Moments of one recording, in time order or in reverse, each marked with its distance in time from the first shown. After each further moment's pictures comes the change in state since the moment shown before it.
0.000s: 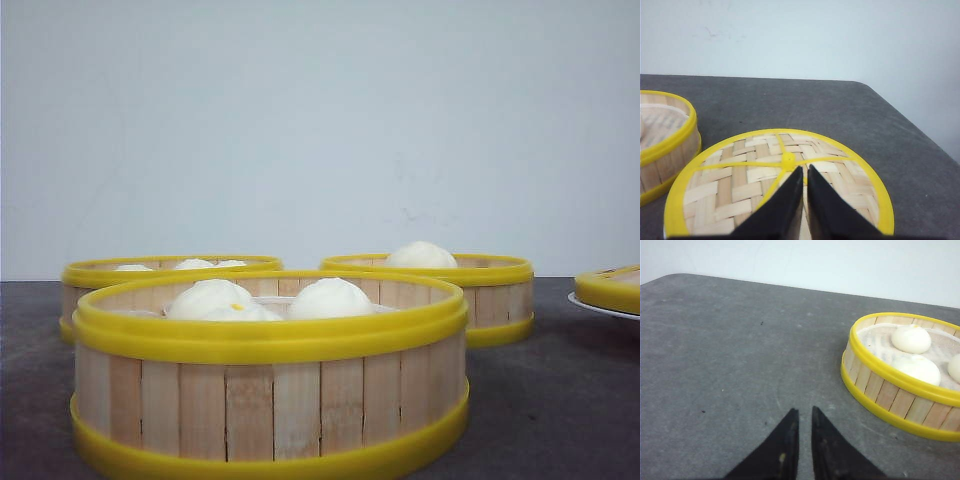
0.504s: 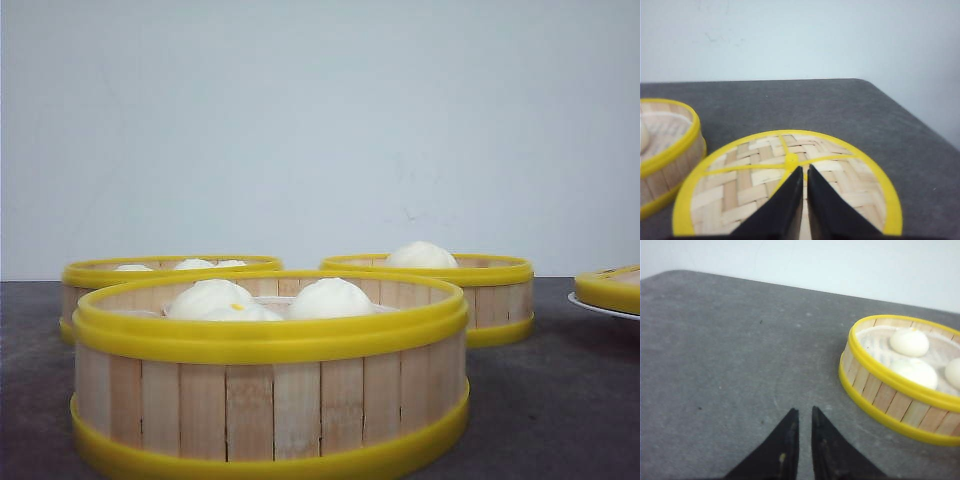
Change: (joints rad) left arm 0.000 0.000 0.000 0.000 0.003 -0.069; right arm 0.000 0.000 0.000 0.000 -0.001 0.088
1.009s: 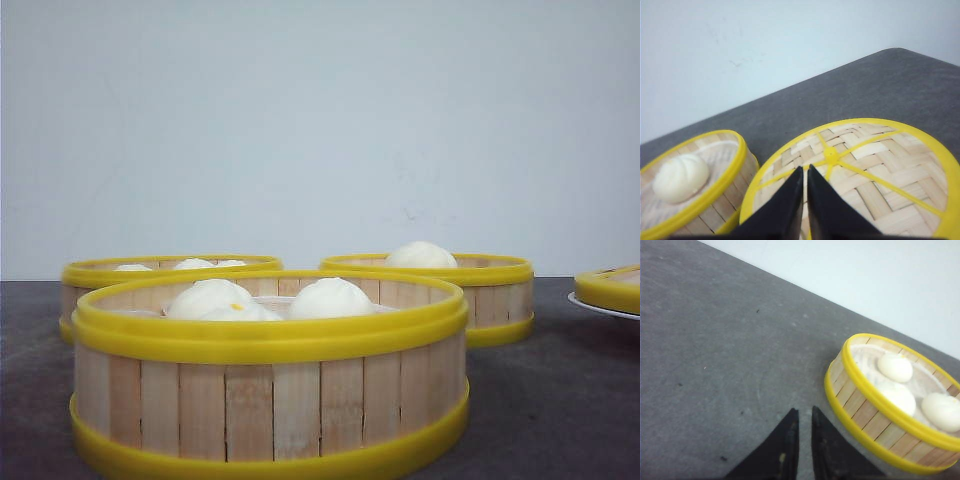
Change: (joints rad) left arm 0.000 0.000 0.000 0.029 0.009 -0.231; right arm 0.000 0.000 0.000 0.005 -0.061 0.373
